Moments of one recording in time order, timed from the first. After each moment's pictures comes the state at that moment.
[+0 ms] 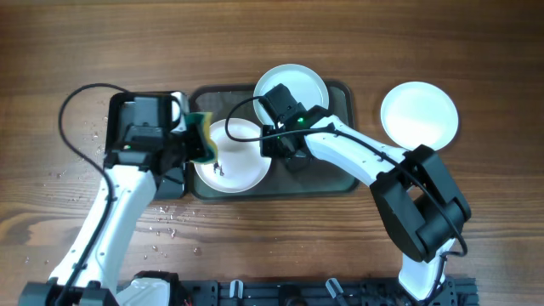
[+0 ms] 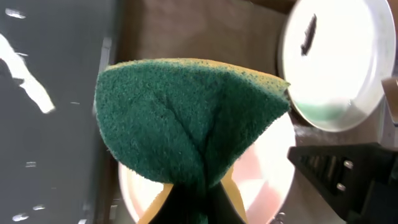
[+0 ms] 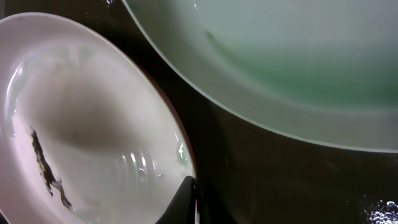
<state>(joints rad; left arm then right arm) -0.12 1.34 0.89 -0.59 0.19 -0.38 0.66 1.98 1.30 -0.54 -0.15 0.67</state>
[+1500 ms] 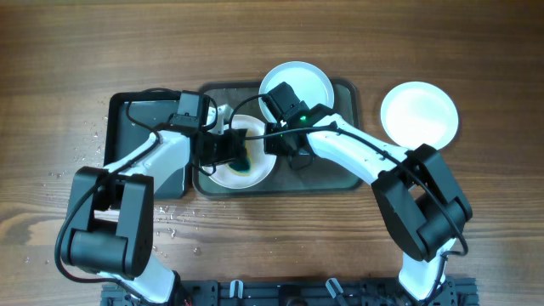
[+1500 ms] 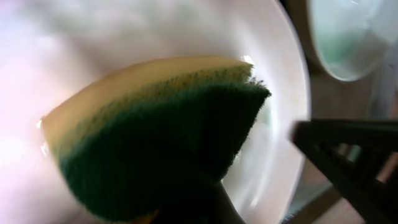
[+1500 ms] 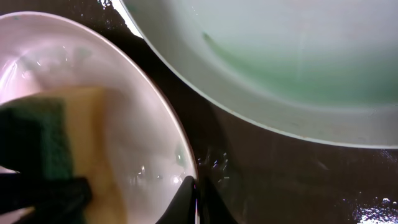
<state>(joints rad) -0.20 1.78 0.90 -0.37 0.53 -0.34 0.65 1.98 1.29 -0.54 -0.11 0.66</state>
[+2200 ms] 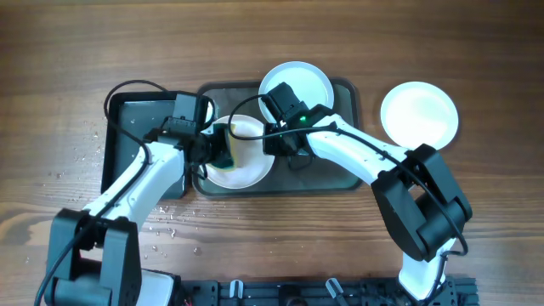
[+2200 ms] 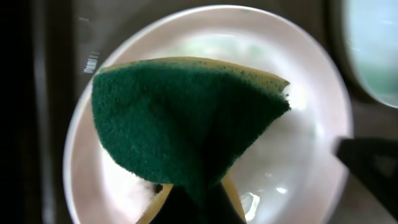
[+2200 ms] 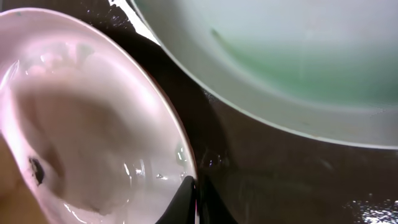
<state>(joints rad) -0.23 1.58 0.88 -0.49 0.15 -0.37 0.65 1.98 1.29 -0.53 -0.13 0.66</state>
